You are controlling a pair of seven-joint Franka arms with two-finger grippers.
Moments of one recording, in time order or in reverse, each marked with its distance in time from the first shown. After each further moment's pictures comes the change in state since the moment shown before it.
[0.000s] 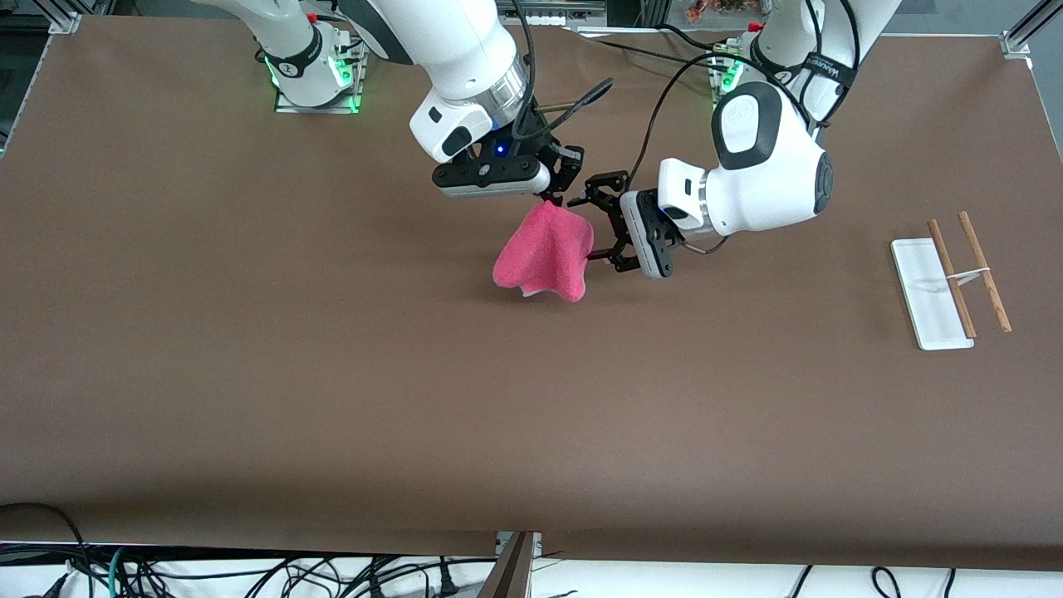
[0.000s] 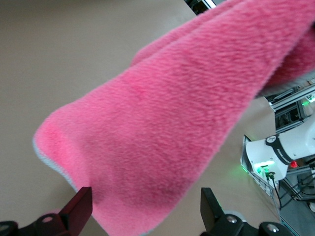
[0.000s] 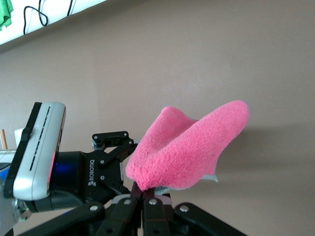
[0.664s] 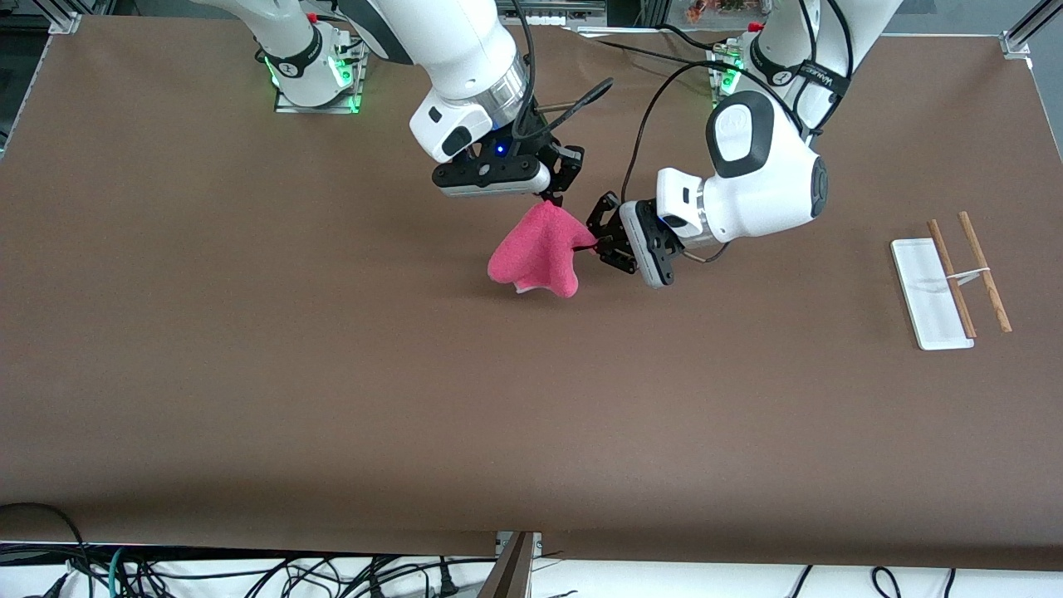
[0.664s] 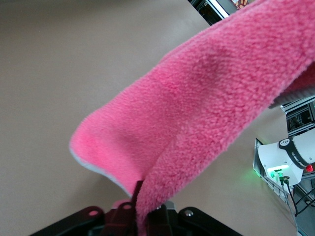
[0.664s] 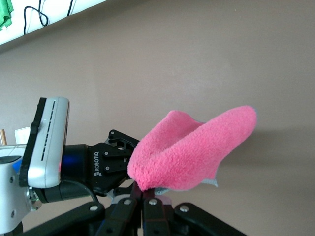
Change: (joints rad) left arm -0.008 0.030 0.000 0.009 0.010 0.056 0.032; right arm 0.000 0.000 0.000 0.000 0.000 0.000 0.000
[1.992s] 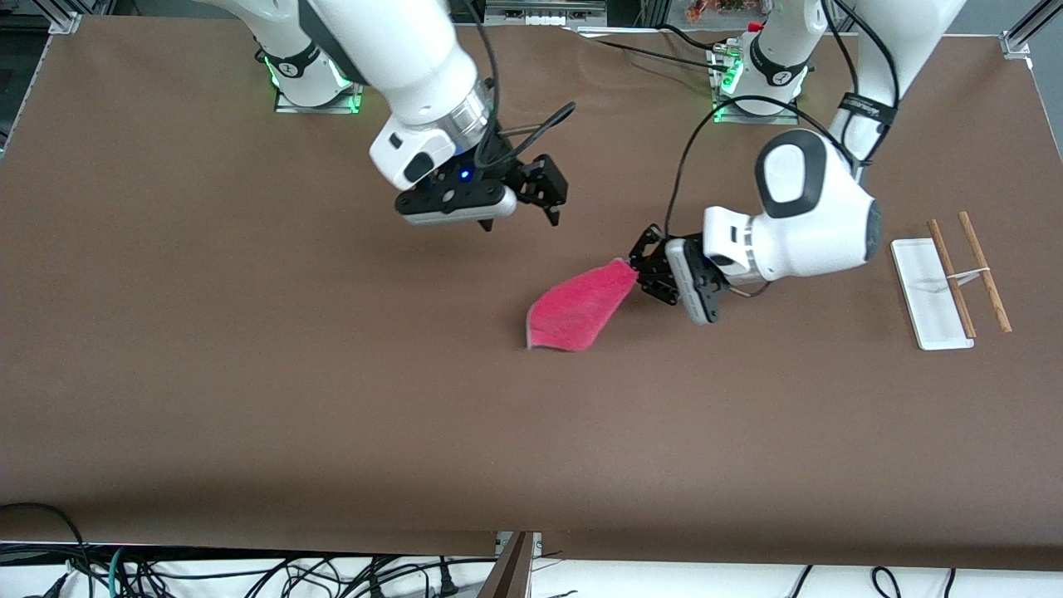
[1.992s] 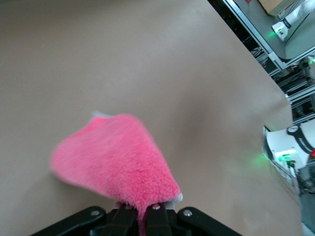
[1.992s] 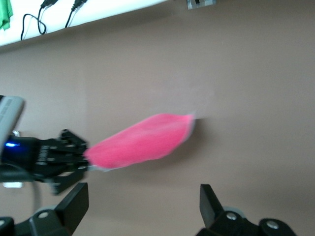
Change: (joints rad) left arm 0.153 0.068 0.041 0.081 0.162 -0.191 -0.003; right arm -0.092 -0.001 -0.021 0.007 -0.003 -0.013 -0.252
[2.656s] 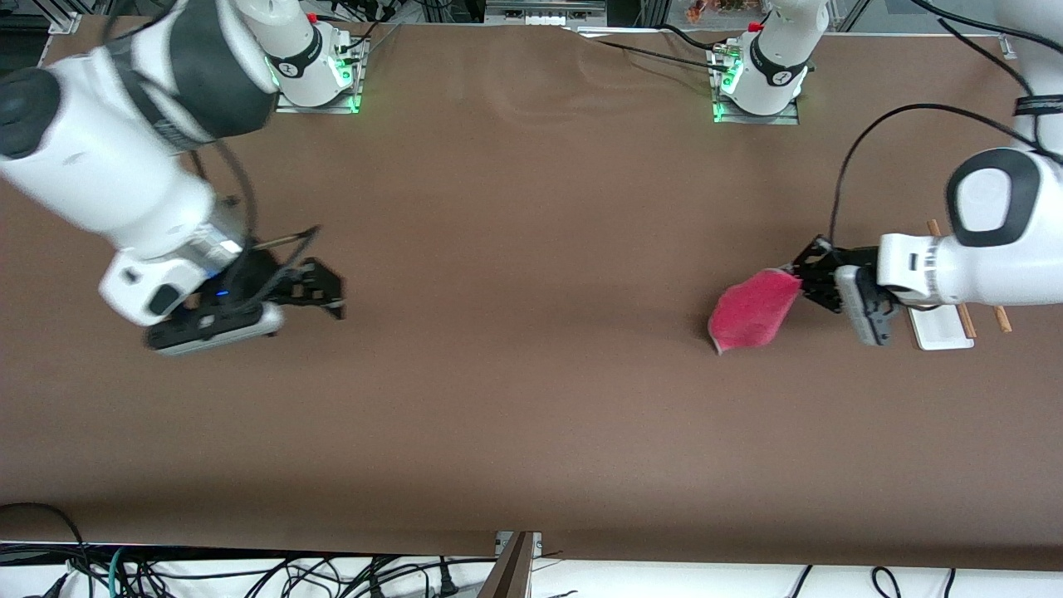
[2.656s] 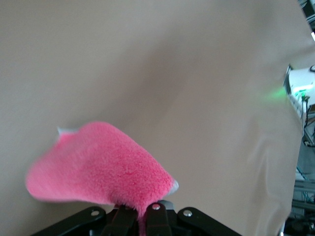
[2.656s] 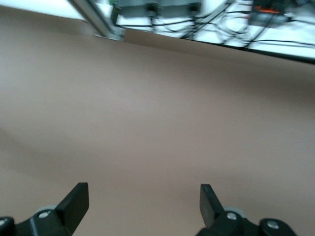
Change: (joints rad) left arm 0.342 0.000 0.022 0.136 0.422 -0.422 -0.052; right arm -0.344 -0.011 -0.085 -0.004 -0.001 -0.165 -0.658
